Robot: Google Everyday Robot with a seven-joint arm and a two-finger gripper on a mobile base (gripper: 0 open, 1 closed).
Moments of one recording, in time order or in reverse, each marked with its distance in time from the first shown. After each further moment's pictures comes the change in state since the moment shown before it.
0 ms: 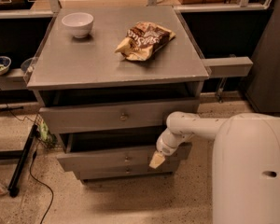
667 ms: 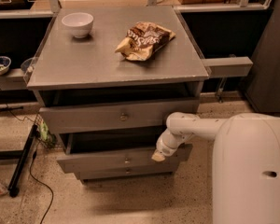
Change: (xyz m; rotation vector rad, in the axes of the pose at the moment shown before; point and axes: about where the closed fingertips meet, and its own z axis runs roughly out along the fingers) arm 0.000 0.000 0.000 0.000 0.000 0.000
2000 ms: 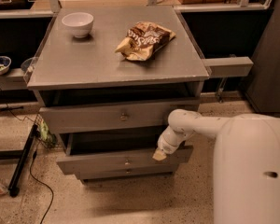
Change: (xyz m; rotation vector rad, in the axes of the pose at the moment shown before) arm 0.000 -0.010 -0.013 -0.001 -0.006 0.001
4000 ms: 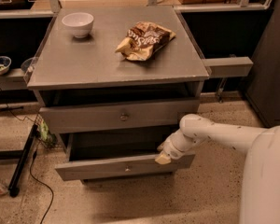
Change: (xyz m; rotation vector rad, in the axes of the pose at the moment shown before) arm 0.010 0.030 -0.025 -0.001 -0.112 0.018
